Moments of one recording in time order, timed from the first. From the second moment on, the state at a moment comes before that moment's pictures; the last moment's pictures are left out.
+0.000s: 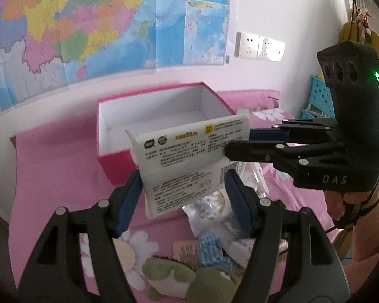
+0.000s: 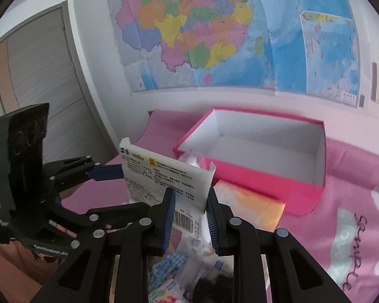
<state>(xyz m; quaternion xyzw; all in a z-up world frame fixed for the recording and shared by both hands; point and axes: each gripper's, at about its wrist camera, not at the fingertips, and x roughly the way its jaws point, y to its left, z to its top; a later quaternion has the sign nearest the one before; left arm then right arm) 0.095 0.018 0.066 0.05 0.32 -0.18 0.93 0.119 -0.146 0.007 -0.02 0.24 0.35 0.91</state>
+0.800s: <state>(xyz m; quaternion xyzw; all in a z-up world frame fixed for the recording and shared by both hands) 0.196 0.011 0.058 0.06 0.33 -0.12 0.94 0.248 -0.142 0.011 0.05 0.28 0.36 0.89</state>
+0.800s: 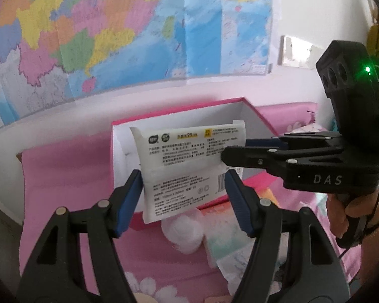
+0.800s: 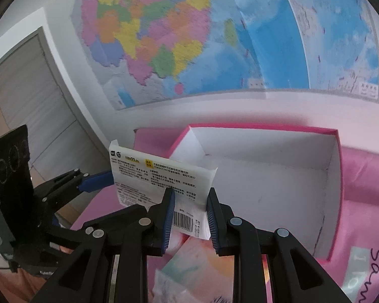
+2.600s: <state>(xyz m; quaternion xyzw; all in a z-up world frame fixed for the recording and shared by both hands) 0.133 -0.024 -0.041 0.06 0.47 -0.23 0.85 0.161 -0.222 -0.105 0.06 0.36 0.31 0.88</state>
